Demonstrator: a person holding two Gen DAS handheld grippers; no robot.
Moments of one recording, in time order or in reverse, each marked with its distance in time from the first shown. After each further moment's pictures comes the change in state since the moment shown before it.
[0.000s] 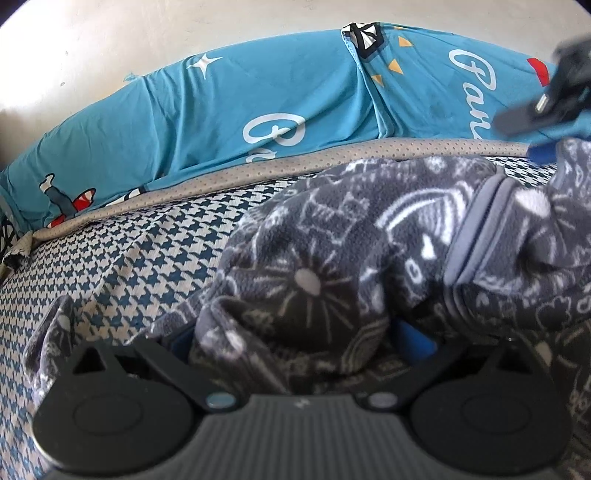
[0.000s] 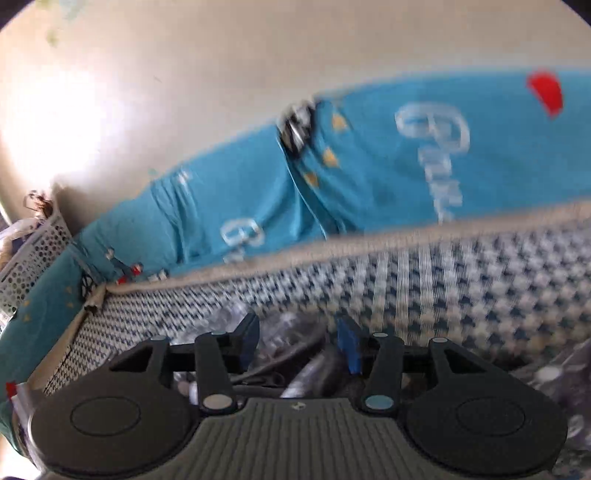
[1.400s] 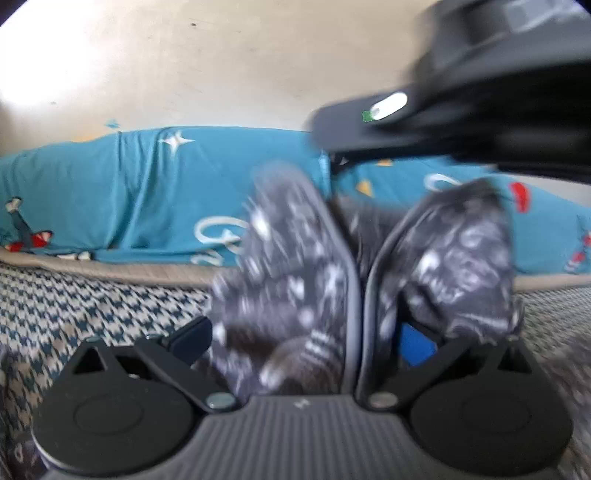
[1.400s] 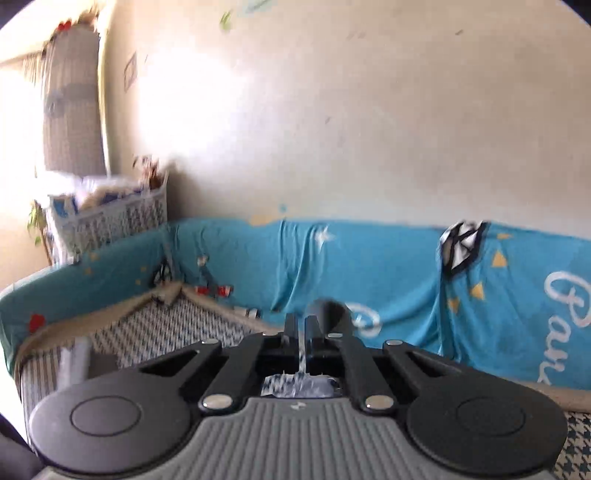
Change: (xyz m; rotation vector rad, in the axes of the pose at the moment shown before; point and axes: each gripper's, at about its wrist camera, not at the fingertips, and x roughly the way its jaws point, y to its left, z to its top) left arm 0.009 -0.023 0.069 -0.179 -0.231 -0.076; right arm -0.021 0.089 0.032 -0.418 -0.274 0.228
